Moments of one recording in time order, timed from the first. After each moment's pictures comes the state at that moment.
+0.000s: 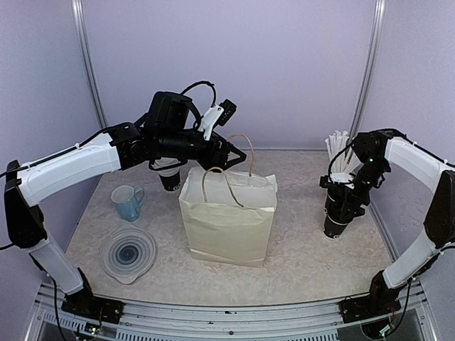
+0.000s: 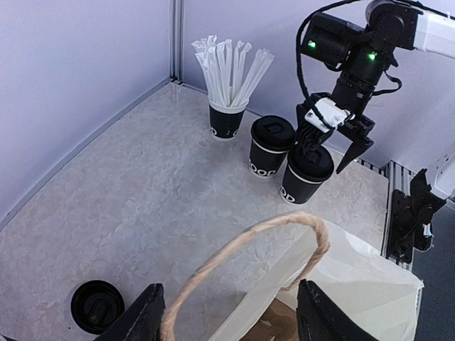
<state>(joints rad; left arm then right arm) -0.86 1.63 1.57 -0.35 0.23 -0.01 0.10 1.51 1.30 -1.25 -0.23 -1.10</state>
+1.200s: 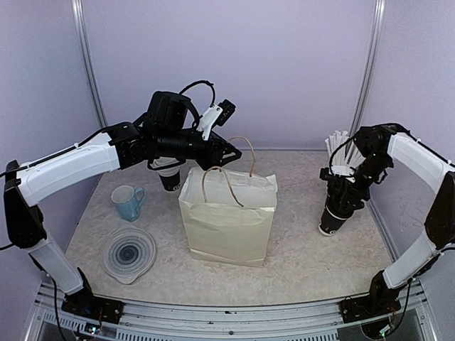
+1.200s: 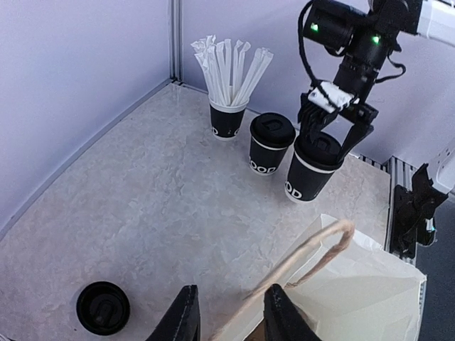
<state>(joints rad) -0.86 1.62 1.56 -0.36 0.24 0.01 0.10 1.52 1.33 -1.27 -0.27 -1.08</state>
